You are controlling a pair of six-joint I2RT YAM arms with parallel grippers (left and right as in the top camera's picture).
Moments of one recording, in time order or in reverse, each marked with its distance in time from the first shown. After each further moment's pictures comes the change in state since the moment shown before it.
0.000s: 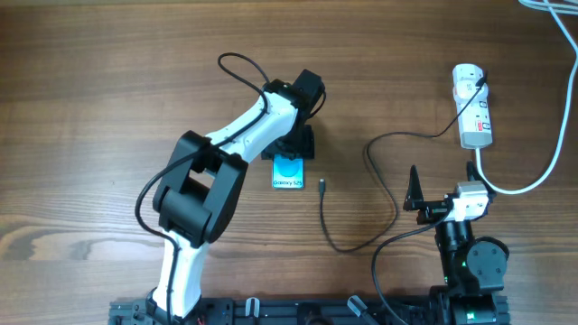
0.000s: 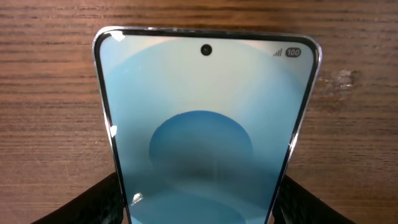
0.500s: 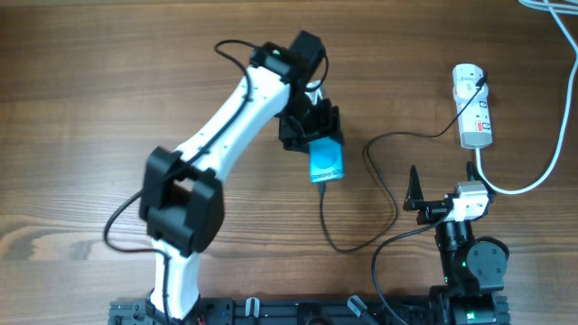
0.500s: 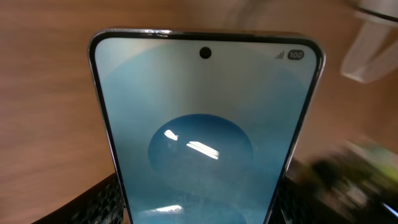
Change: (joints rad) left arm 0.027 -0.095 0.277 -0.272 0.544 -0.019; right arm 0.000 0.000 0.000 0.000 0.000 0.000
